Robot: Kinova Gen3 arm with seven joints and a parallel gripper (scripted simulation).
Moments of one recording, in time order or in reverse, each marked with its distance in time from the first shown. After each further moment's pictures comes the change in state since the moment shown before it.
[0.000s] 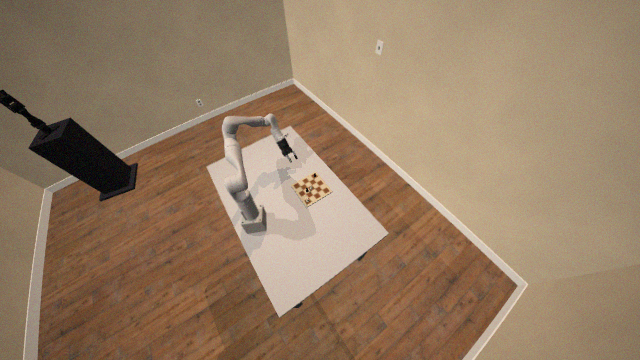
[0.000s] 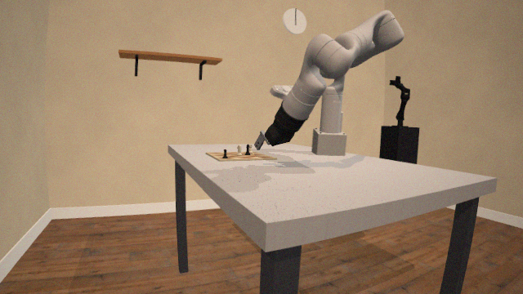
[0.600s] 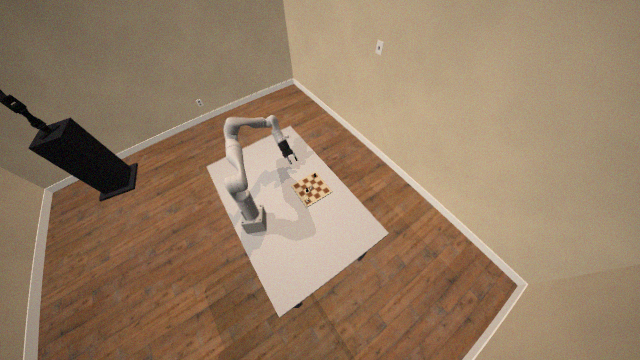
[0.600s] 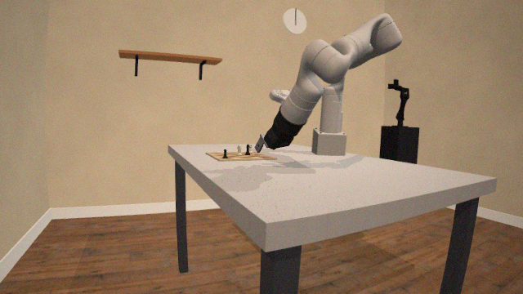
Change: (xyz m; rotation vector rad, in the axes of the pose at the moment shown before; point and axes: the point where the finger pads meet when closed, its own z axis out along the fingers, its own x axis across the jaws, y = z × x) arm 0.005 0.004 0.012 0.003 0.033 0.074
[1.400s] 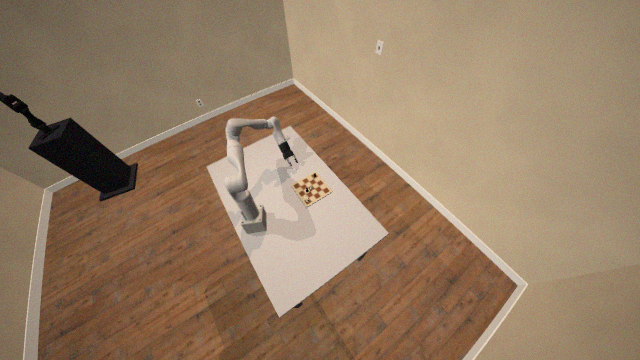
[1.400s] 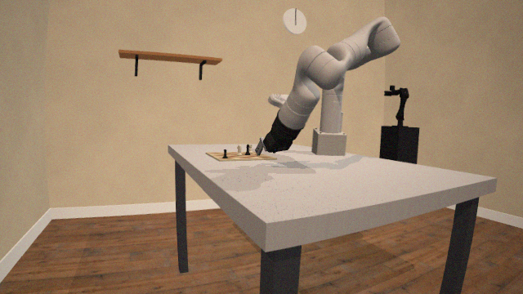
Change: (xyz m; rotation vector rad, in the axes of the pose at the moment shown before) arm 0.005 0.004 0.013 0.005 0.034 0.073
